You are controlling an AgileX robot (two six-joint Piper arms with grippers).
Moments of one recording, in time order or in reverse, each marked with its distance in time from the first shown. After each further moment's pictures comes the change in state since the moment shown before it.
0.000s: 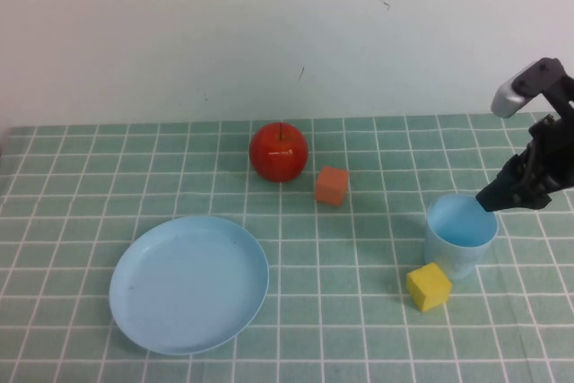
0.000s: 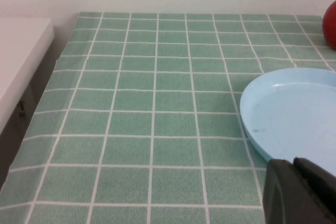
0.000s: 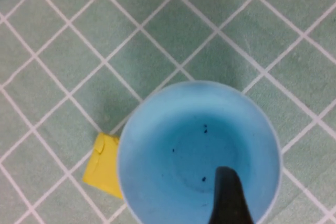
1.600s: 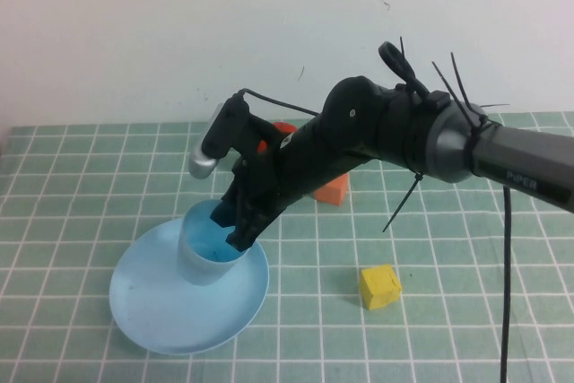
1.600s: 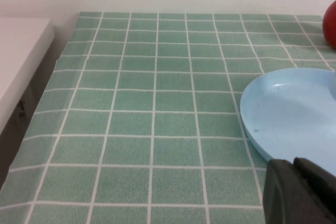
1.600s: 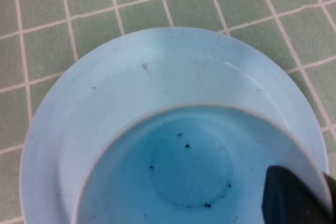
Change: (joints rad) right arm 0.626 0.391 -0.486 0.072 -0.205 0.033; left arm 0.000 0.000 0.000 0.000 0.000 0.000
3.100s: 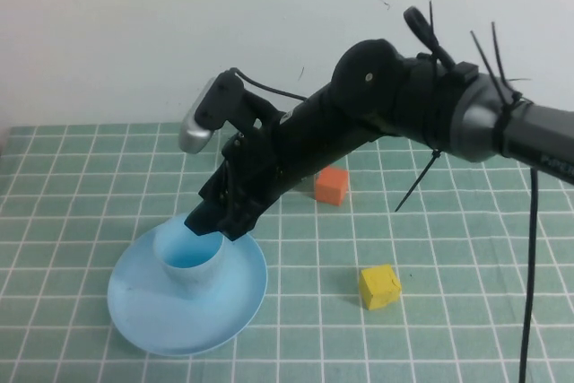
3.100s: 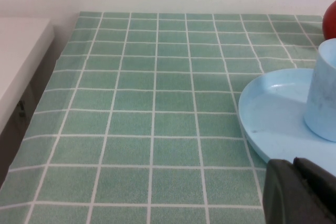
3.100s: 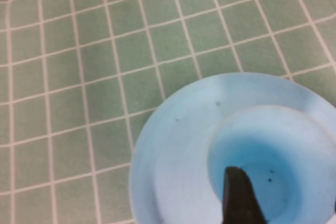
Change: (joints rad) right arm 0.000 -0.064 -0.026 0.109 0.146 -0.004; left arm 0.000 0.000 0.000 0.000 0.000 0.000
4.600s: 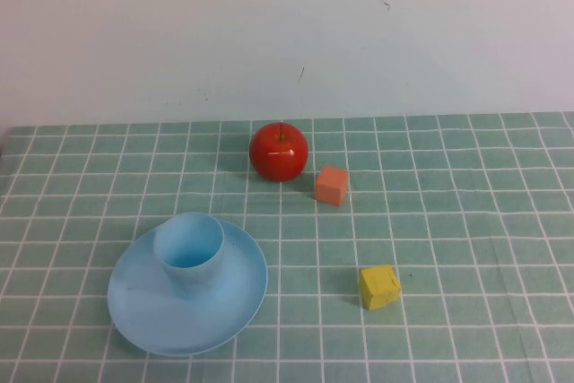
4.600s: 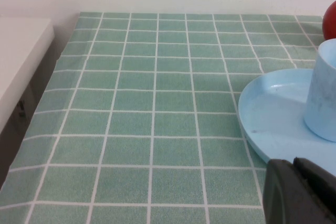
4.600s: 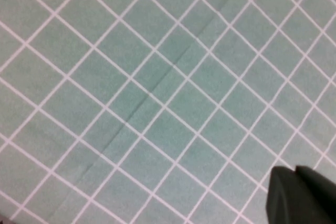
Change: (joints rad) right arm -0.001 -1.244 0.868 -1.079 0.439 1.006; left arm 0.000 0.000 0.000 0.000 0.000 0.000
